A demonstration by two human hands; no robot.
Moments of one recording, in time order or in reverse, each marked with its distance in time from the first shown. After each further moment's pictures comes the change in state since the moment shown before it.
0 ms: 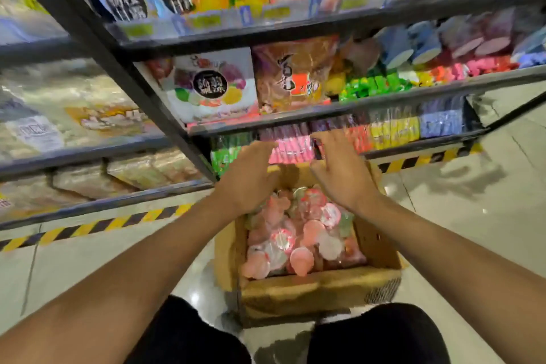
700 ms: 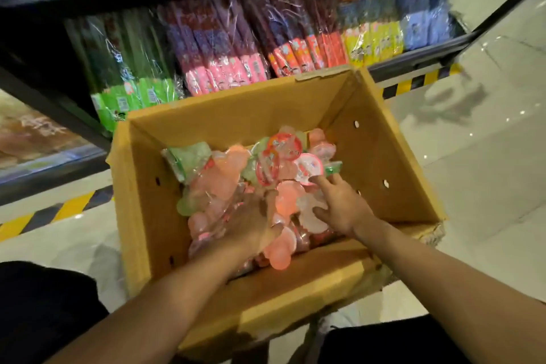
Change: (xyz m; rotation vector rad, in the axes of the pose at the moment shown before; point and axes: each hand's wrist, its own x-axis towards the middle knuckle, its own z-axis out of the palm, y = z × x) left_hand 0.018 -0.114 0.398 0.012 -0.388 0.040; right_hand -0.096 0.239 0.299 -0.134 -0.347 0.358
